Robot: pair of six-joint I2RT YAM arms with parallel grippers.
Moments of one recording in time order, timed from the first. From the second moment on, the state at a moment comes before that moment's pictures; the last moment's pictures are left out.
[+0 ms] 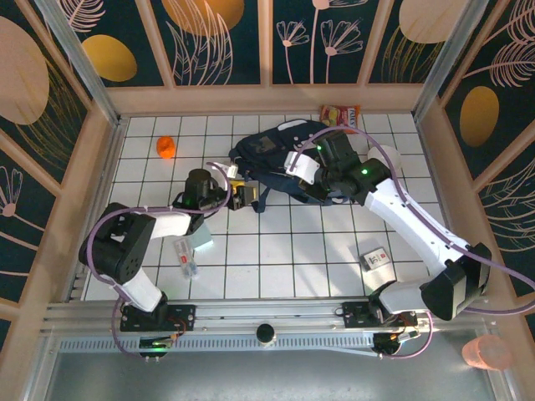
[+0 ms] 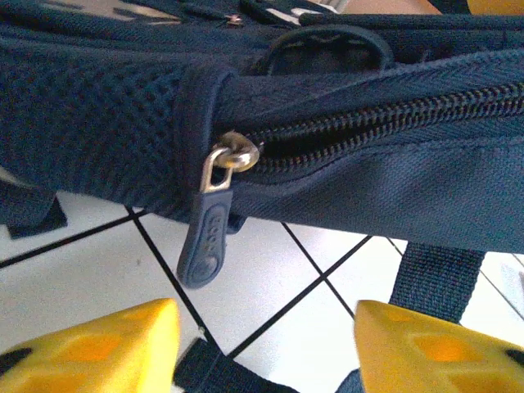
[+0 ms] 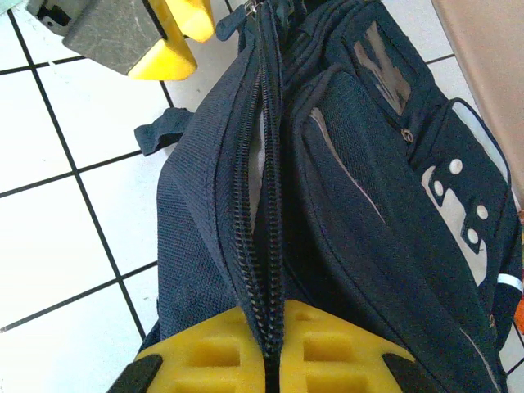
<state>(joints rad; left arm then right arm) -0.42 1.67 0.66 0.61 0.49 -0.33 0.60 1.34 1.30 -0.80 -0.10 -0.69</state>
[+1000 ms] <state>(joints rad) -0.45 1.51 0.65 0.54 0.63 -0.12 0.63 1.35 1.23 -0.70 -0.09 -0.62</state>
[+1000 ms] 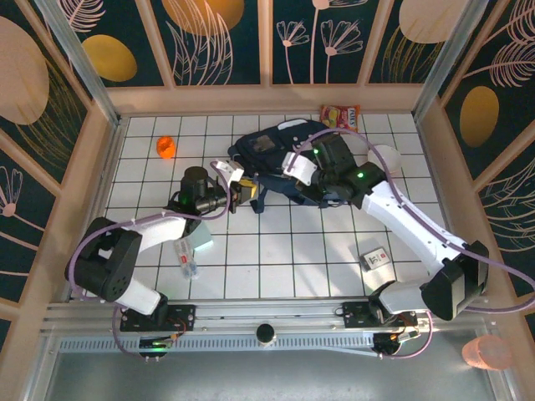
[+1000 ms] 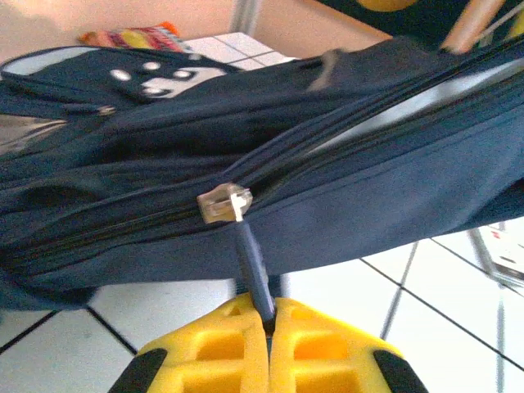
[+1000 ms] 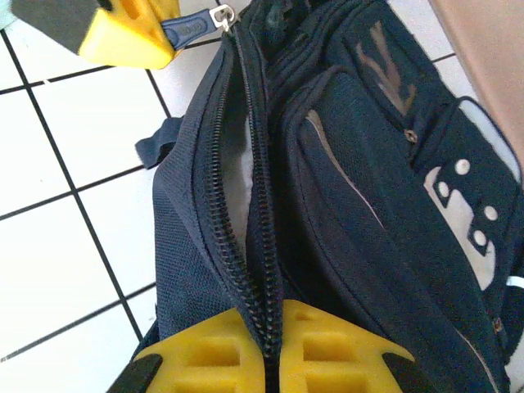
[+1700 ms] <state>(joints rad) -0.56 1.45 0.71 0.27 0.66 -0.10 0.64 1.21 0.96 -0.46 -0.15 -0.38</state>
